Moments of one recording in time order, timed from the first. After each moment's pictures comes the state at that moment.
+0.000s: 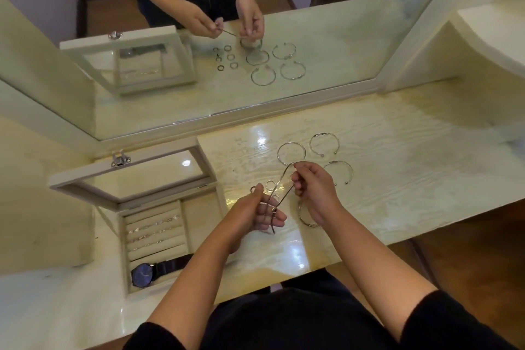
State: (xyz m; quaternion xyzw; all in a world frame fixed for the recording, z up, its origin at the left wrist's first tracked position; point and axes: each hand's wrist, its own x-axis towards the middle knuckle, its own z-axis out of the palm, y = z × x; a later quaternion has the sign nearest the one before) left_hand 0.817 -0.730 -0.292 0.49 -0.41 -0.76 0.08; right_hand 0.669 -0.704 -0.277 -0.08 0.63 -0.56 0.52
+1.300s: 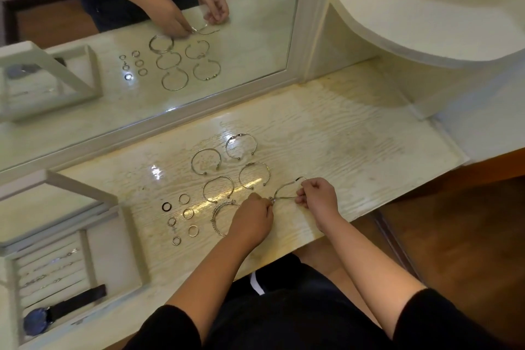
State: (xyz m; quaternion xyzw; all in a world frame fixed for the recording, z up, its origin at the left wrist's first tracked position) left_hand 0.640 -0.669 -0.304 0.45 -0.80 -0.38 -0.10; right_hand 0.502 -0.617 -0.335 -0.06 0.79 -0.44 0.42
